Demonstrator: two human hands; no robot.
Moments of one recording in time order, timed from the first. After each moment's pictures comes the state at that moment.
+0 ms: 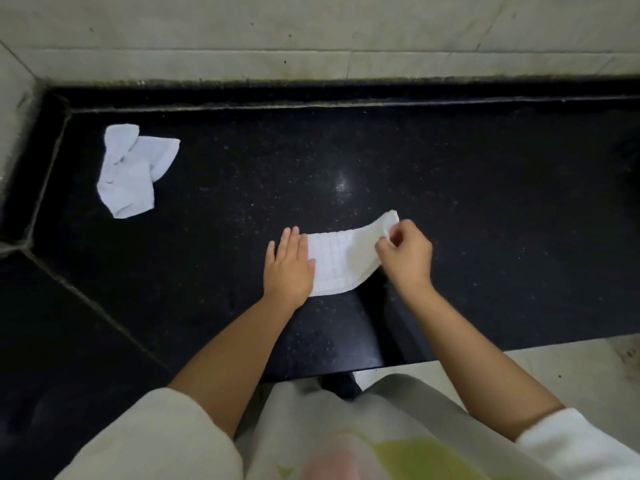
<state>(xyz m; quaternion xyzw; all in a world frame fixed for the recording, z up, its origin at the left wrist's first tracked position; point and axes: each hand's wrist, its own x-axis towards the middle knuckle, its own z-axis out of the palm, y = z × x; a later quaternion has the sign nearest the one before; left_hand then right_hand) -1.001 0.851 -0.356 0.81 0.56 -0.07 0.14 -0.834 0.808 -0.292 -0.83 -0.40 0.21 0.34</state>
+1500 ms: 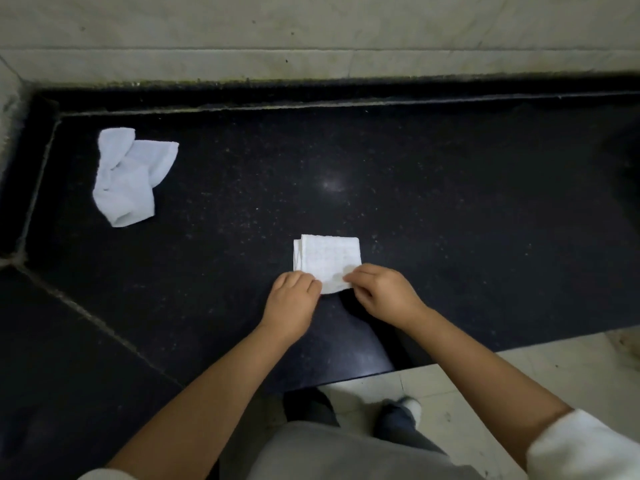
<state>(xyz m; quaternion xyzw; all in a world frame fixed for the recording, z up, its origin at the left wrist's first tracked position) -1.037 0.830 -0.368 0.92 0.38 0.09 0.03 -0.855 0.788 -0.327 -0.61 -0.76 0.16 0.13</state>
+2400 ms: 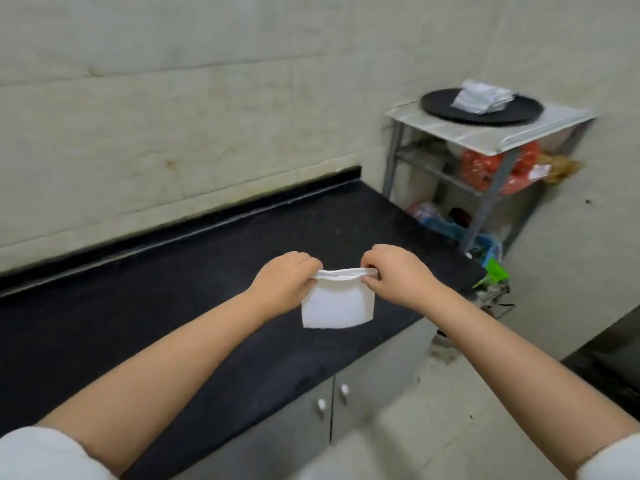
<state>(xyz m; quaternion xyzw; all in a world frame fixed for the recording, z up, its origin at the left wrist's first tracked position) -0.554 0.704 -0.179 0.98 0.11 0.15 0.04 -0.404 0.564 -0.148 -0.80 -0.59 0.04 0.11</state>
